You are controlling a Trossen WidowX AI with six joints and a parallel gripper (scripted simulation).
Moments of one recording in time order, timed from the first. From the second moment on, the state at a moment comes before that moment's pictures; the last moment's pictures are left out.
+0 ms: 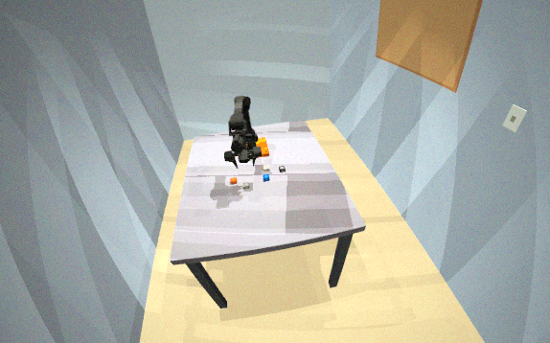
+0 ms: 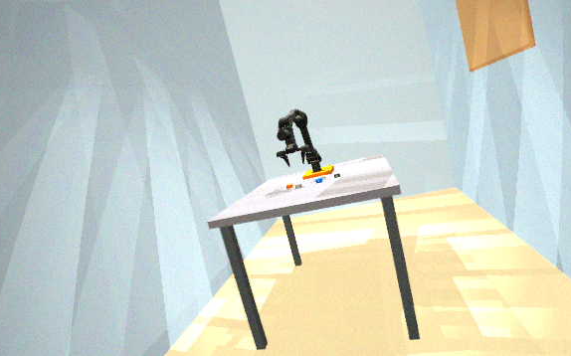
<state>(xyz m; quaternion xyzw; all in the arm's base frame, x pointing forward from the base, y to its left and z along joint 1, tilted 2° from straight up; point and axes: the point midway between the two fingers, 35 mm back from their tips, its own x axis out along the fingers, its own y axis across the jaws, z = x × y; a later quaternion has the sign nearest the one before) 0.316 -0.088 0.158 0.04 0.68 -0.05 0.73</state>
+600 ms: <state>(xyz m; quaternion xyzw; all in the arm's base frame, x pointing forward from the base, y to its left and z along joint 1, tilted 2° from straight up) 0.237 0.043 0.123 0.04 0.67 -0.04 0.74</state>
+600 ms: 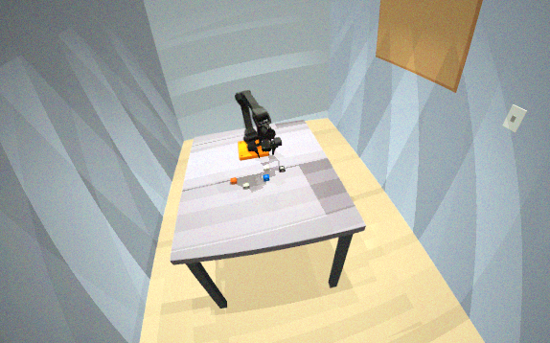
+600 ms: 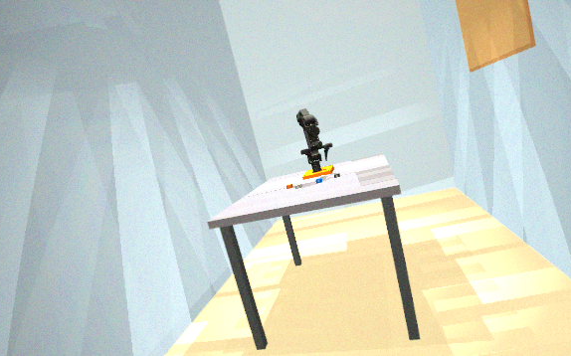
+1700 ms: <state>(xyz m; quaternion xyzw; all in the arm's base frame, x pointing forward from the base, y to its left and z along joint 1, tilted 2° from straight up) 0.235 0.042 0.050 0.04 0.68 -0.04 0.73</state>
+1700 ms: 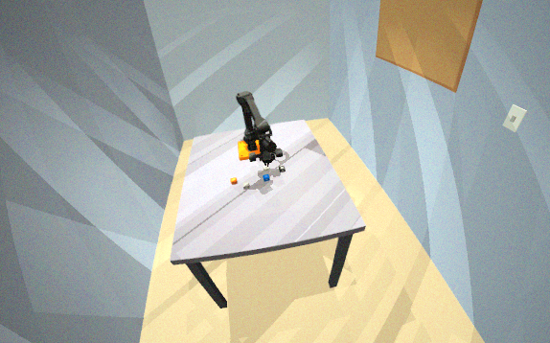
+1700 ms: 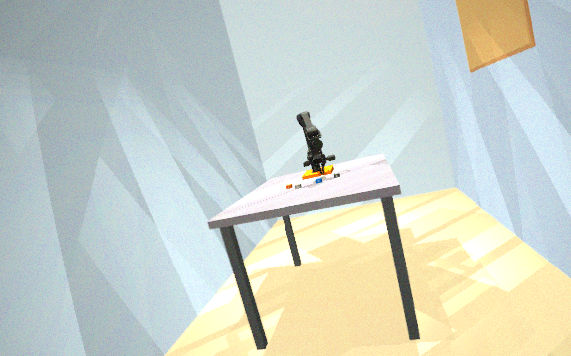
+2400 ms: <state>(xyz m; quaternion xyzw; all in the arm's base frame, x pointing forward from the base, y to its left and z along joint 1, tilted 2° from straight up) 0.229 0.041 0.070 0.04 0.69 -0.04 0.72</state>
